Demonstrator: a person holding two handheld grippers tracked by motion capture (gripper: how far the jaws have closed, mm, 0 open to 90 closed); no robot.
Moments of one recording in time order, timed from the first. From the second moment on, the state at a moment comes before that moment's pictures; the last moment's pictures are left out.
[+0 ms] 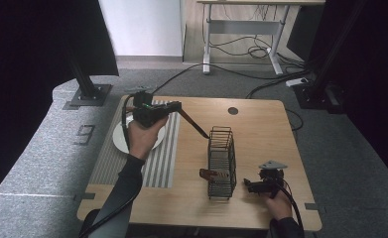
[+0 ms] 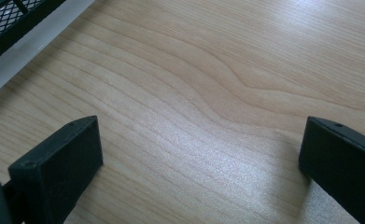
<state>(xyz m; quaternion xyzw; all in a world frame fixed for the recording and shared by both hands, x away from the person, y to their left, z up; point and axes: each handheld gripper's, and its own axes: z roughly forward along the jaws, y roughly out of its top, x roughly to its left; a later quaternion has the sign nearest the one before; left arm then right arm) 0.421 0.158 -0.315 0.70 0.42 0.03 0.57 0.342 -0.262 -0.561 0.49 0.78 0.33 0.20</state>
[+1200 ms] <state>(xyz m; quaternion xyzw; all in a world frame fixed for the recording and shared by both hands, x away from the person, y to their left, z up) 0.372 0.289 -0.416 0.62 0.57 0.07 0.54 0.342 -0.262 -0.562 0.49 0.78 0.33 0.20</state>
